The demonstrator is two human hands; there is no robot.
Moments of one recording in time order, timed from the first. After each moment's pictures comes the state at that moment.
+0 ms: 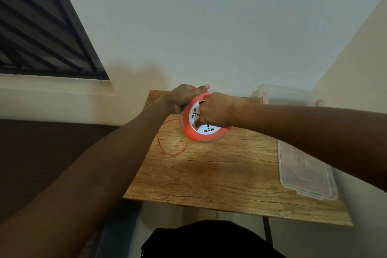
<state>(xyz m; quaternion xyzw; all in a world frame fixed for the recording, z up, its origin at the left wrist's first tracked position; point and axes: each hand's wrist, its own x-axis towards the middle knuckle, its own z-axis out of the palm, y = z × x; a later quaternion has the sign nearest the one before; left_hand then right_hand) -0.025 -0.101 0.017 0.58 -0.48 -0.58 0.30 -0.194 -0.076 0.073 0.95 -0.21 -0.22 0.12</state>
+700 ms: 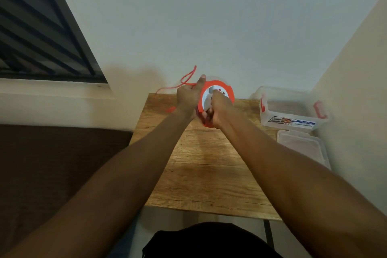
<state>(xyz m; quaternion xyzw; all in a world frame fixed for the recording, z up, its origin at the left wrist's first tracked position) -0.075 -0.104 -0.001 0.58 -0.31 -0.45 0.60 -0.172 -0.068 0.058 0.20 -0.61 0.36 -0.68</state>
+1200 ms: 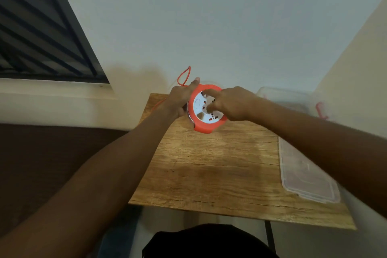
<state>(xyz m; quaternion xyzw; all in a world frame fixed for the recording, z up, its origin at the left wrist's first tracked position) -0.029 -0.111 0.002 0.61 -0.34 -0.53 0.48 -0.229 -0.095 0.080 0.94 -0.26 -0.13 0.16</state>
